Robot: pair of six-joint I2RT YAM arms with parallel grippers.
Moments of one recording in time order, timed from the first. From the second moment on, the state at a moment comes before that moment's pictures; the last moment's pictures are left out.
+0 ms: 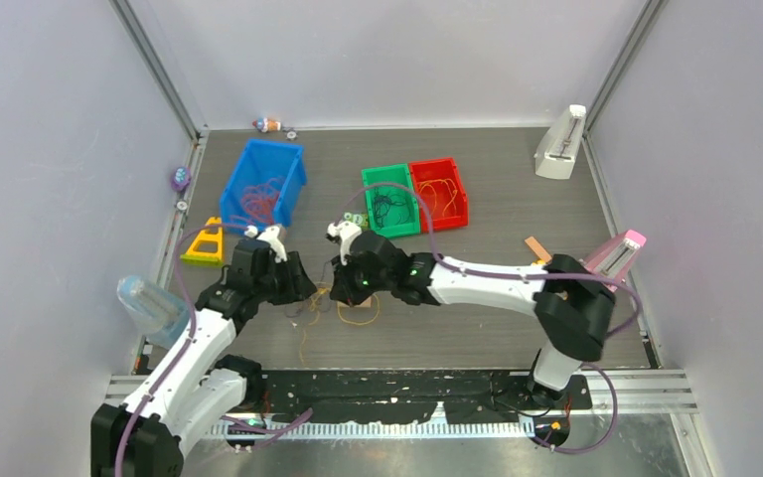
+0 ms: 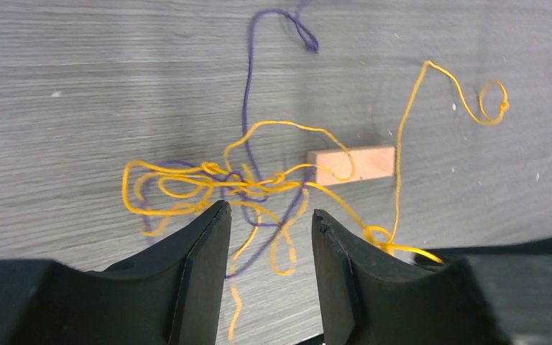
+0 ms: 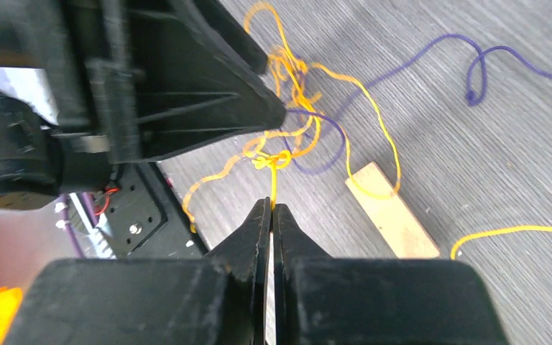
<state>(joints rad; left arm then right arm) -0.26 0.84 0.51 -0.46 0.17 -0.44 1.08 1.74 1.15 -0.05 -0.12 0.44</state>
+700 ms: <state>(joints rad) -0.50 0.94 0.57 -0.49 0.22 -0.39 1.08 1.55 0.96 -0.03 -0.05 0.44</state>
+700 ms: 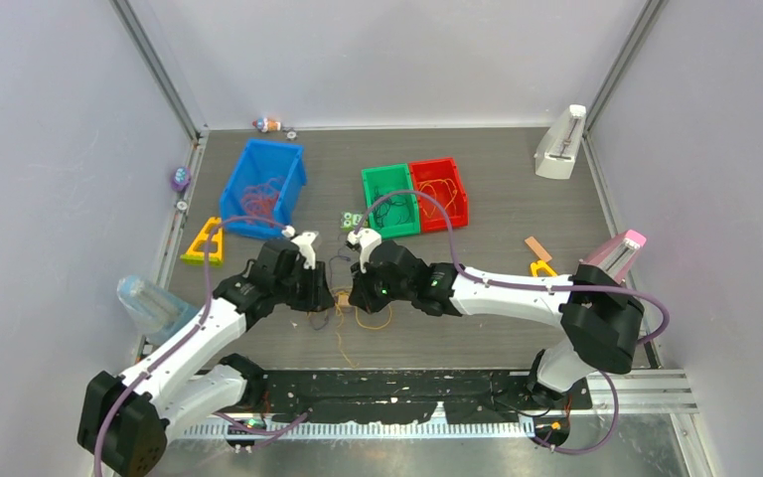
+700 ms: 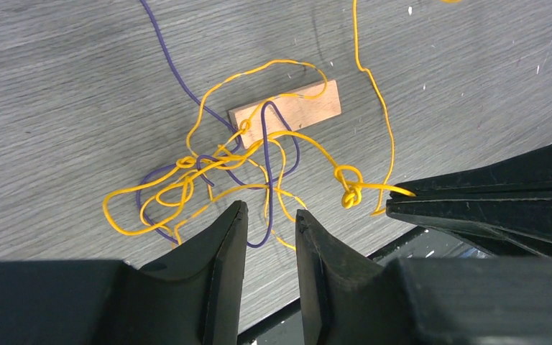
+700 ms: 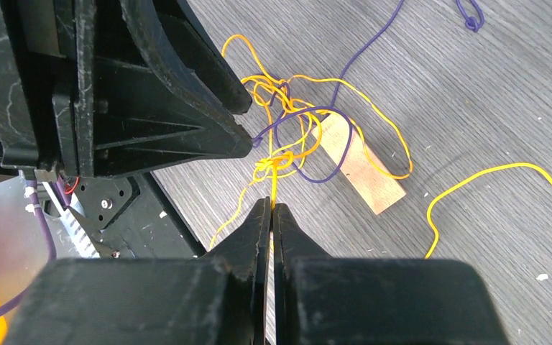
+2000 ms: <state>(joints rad) -0.04 0.54 0.85 -0.68 0.11 -0.41 0.27 0.71 0.58 -0.47 0.29 0.52</state>
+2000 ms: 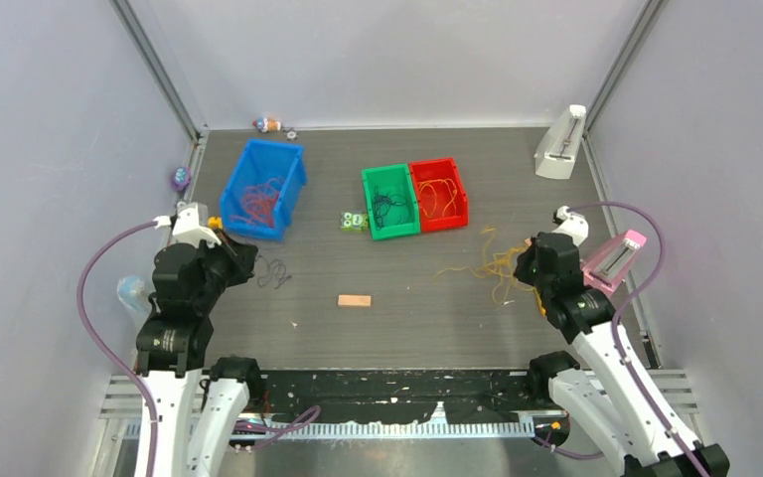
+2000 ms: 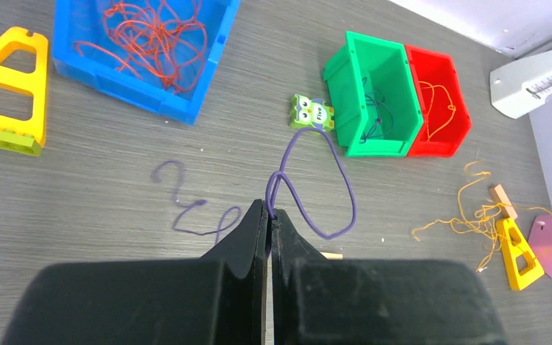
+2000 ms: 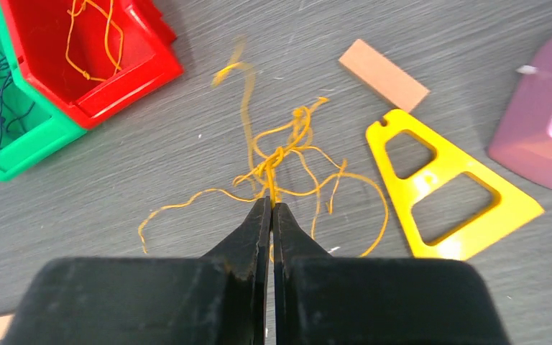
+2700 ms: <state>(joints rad) -0.07 0.74 1.26 -0.74 0.46 -0.42 0.26 0.93 0.60 -0.49 -0.01 0.42</state>
